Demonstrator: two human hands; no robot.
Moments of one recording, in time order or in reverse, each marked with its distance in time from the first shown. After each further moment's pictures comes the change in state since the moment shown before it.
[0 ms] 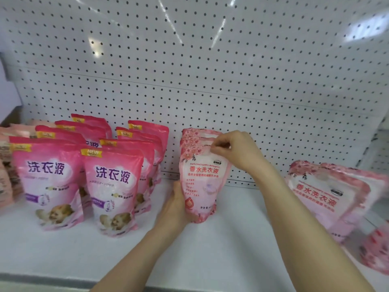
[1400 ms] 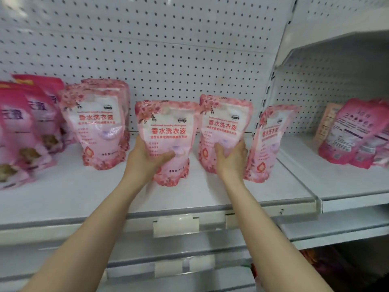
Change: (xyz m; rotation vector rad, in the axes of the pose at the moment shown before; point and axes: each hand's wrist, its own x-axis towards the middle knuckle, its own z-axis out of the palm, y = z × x) left_hand -0.045 0.105 0.144 -0.246 0.078 0.143; right_hand -0.218 0.191 -0.022 0.433 0.515 0.731
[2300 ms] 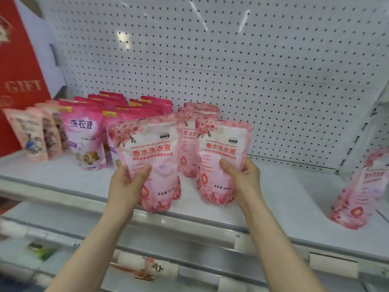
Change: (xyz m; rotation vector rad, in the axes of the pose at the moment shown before) left_hand -0.101 -0.018 -0.196 -0.202 0.512 -0.033; right_hand -0.098 -0.088 0.103 0.700 -0.527 0.033
